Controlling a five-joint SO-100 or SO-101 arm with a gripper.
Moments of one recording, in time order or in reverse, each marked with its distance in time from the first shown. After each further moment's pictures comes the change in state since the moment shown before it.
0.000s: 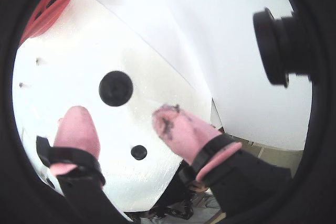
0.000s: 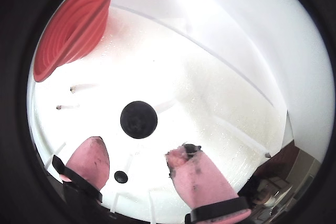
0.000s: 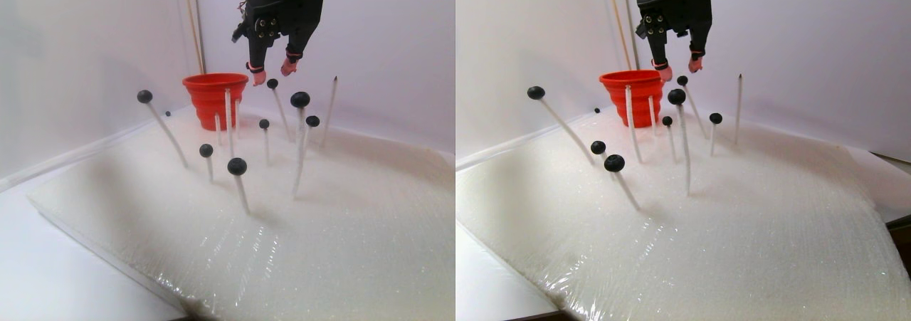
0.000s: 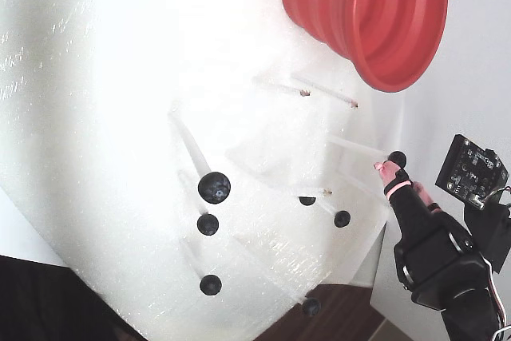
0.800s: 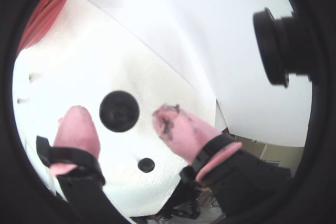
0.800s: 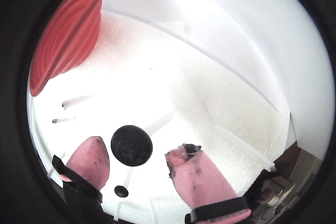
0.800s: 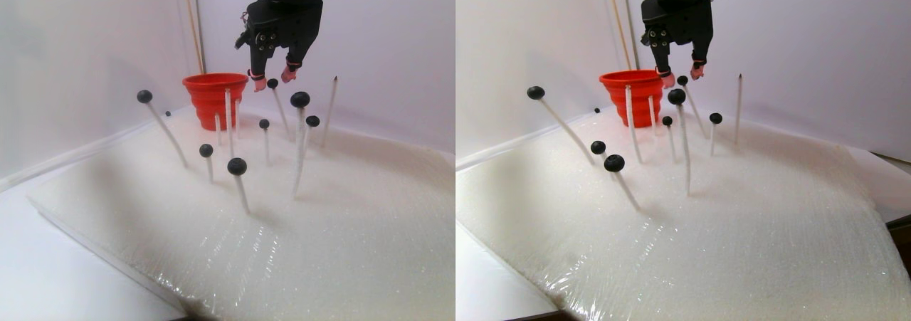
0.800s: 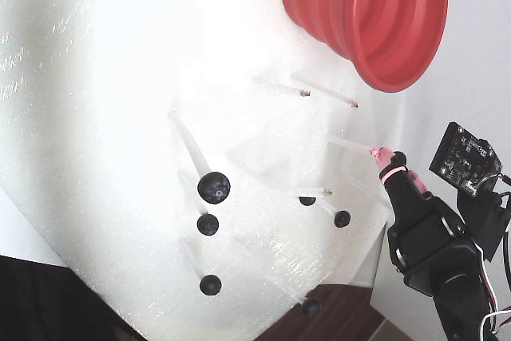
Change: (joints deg) arm 0.0 -6.2 -3.3 -4.2 2.3
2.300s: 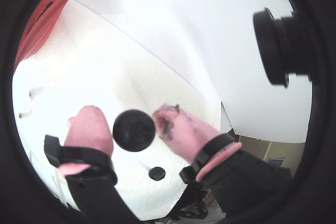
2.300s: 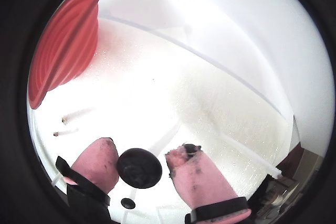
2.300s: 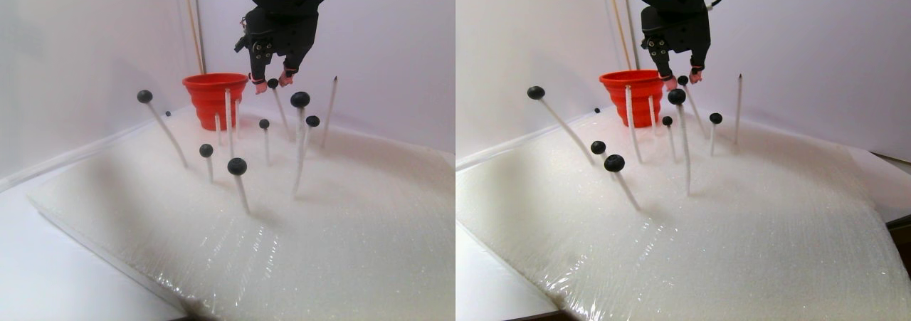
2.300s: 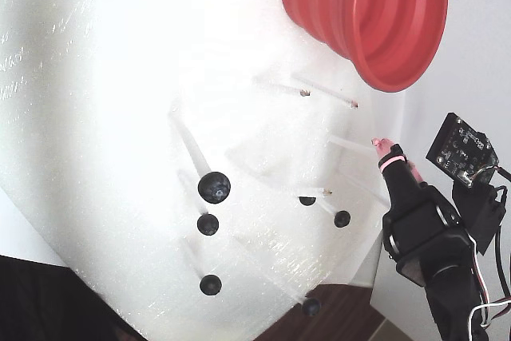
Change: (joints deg) arm -0.8 -4.0 -1.1 -5.1 2.2
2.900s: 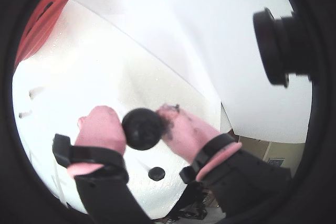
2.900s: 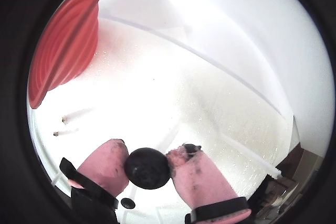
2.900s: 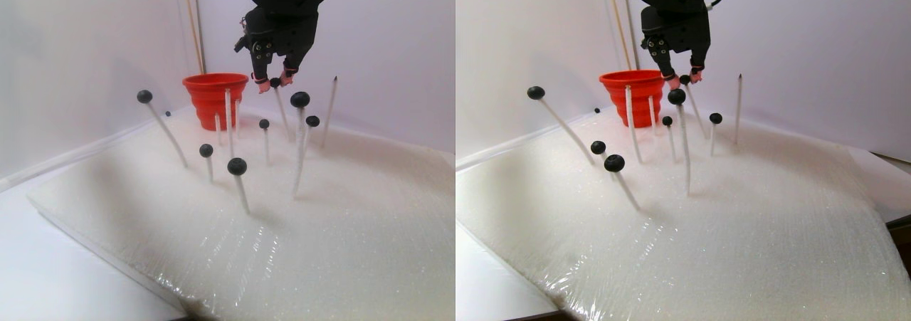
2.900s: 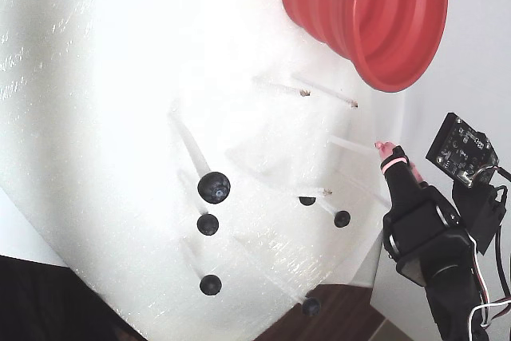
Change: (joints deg) arm -0.4 0.0 0.0 0.0 -0.5
